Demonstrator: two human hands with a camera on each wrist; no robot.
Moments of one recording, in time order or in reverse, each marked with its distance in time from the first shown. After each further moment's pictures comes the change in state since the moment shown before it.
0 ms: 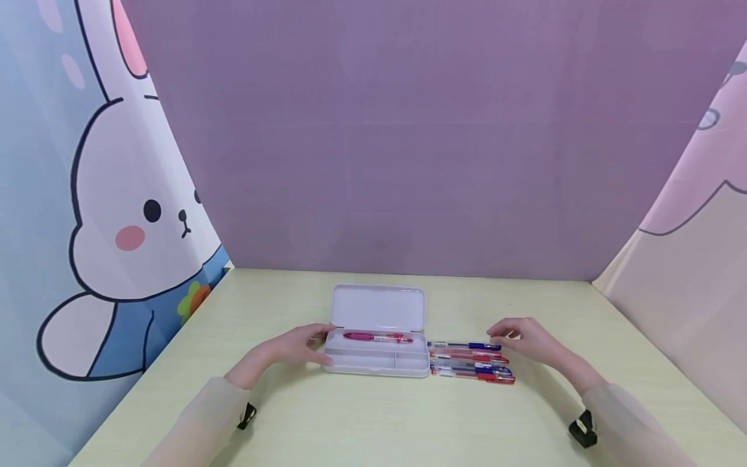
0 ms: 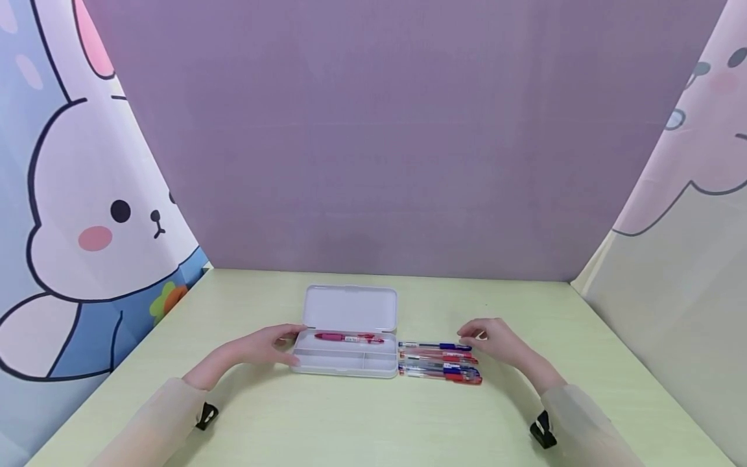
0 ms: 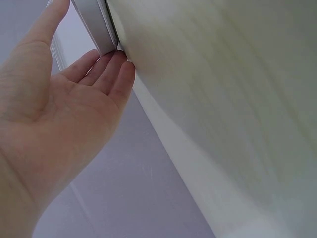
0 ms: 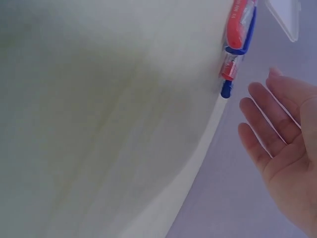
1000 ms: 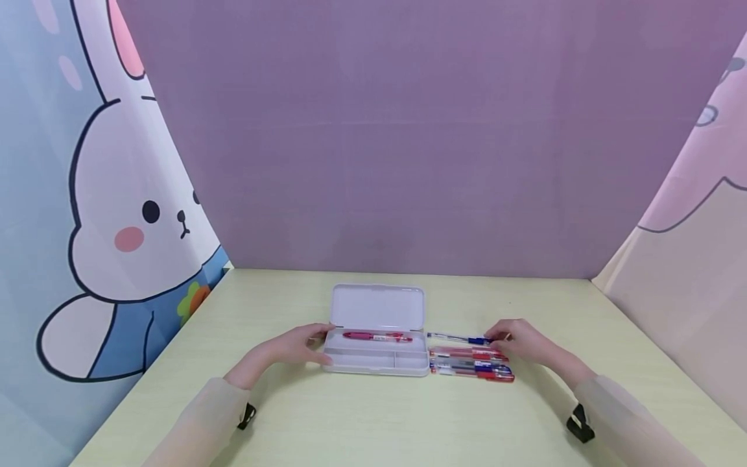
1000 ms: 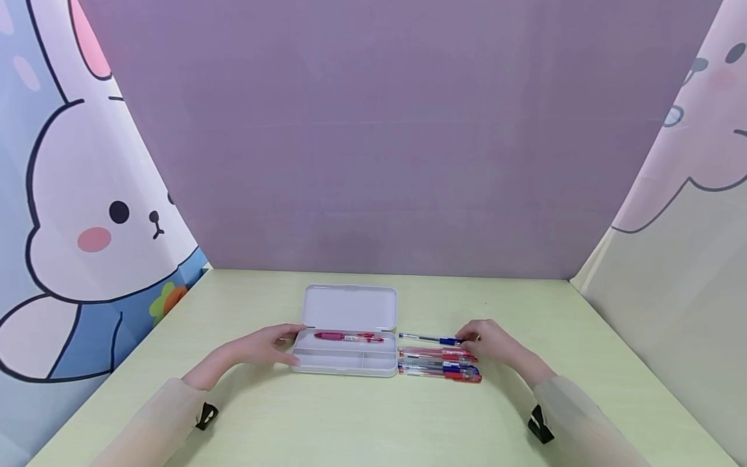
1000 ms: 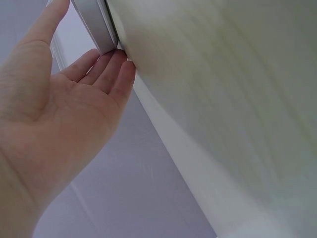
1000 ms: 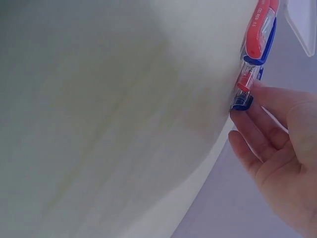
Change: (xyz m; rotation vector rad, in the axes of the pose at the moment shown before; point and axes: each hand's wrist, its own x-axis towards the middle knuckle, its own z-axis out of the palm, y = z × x) left_hand -0.003 0.005 -0.001 -0.013 -0.001 0.008; right_hand 0.006 0.006 0.010 -0.031 -0.113 0.062
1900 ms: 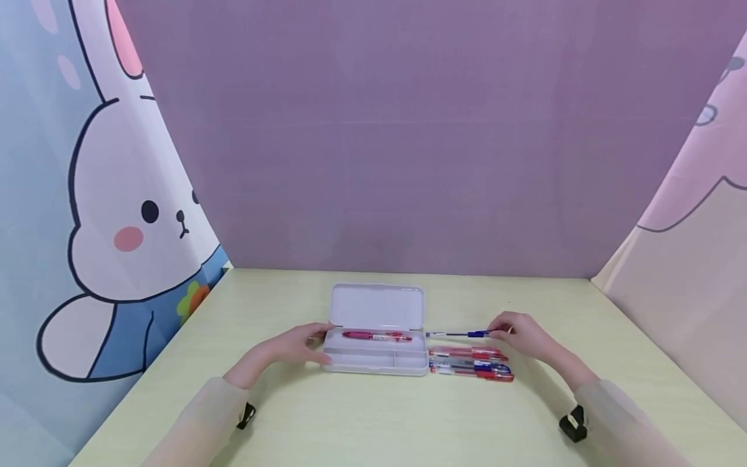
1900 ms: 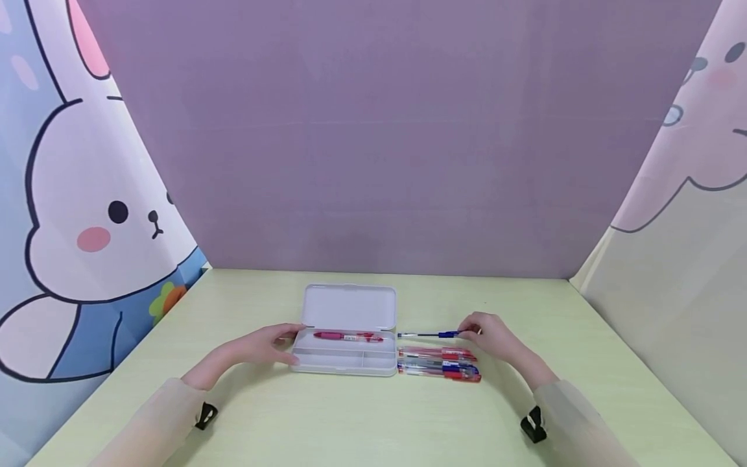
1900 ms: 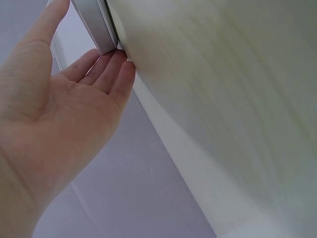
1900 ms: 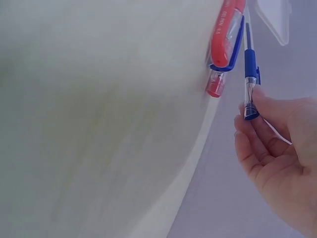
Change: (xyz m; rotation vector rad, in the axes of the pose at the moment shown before) left_hand 0.001 -0.002 0.001 -0.006 0.001 -0.035; right_hand -0.001 -0.012 -0.007 -0.008 0.157 0.011
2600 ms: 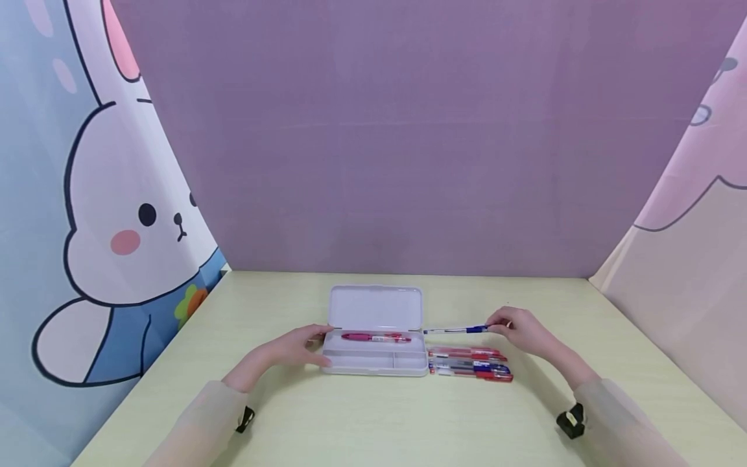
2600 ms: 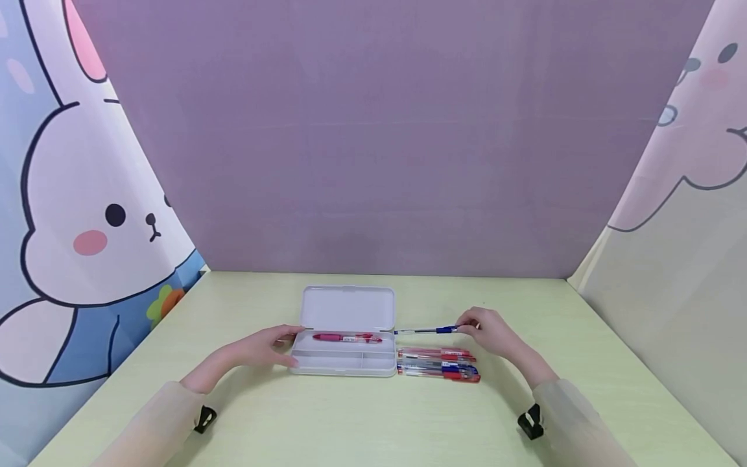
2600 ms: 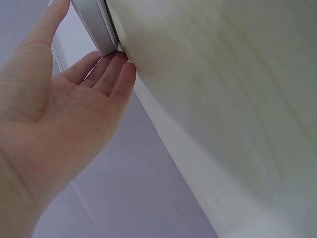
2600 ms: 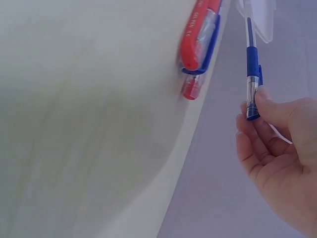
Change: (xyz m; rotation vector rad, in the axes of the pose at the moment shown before) left_hand 0.002 -0.002 0.001 -0.013 0.007 0.001; right_hand 0.003 -0.006 -0.005 -0.011 0.055 -0.006
